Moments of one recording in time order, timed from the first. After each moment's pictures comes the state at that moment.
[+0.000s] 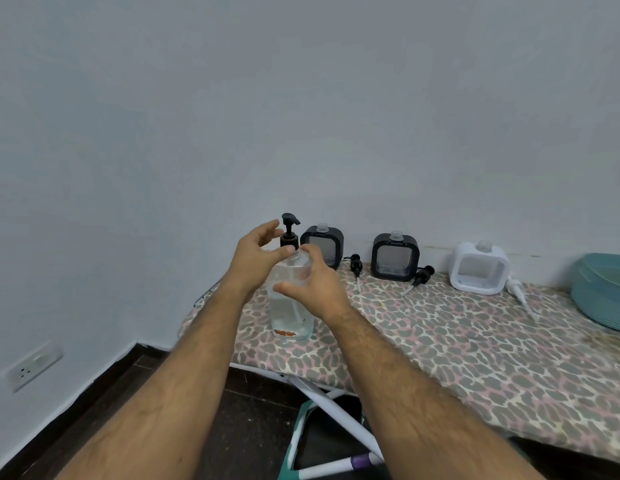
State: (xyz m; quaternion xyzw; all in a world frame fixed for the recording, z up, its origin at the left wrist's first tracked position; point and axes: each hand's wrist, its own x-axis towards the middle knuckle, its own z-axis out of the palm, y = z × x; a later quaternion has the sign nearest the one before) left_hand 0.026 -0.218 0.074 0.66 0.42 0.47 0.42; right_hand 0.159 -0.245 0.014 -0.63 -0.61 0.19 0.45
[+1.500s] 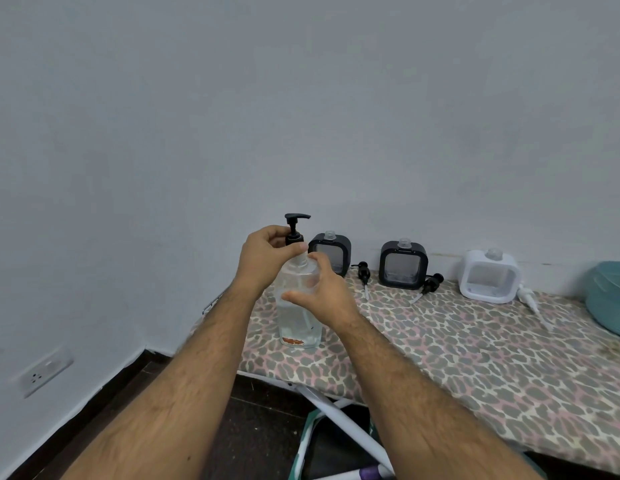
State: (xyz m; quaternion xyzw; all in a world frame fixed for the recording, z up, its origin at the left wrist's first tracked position) left_hand 0.031 -0.210 0.087 0.66 0.41 0.50 0.38; right_hand 0.160 -0.245 0.017 -0.64 -0.61 0.19 0.43
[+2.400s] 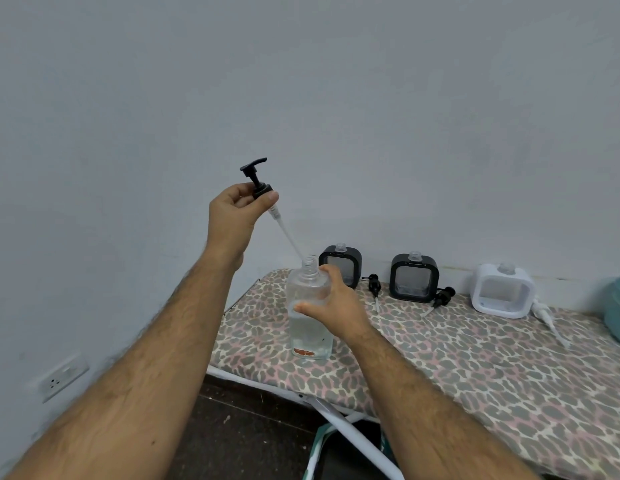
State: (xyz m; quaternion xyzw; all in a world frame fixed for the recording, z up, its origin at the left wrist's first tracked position) left_hand -0.006 -0.222 0.167 0.58 0.33 0.64 0.38; right_hand 0.161 -0.250 0.022 -0.64 -0.61 0.20 0.42
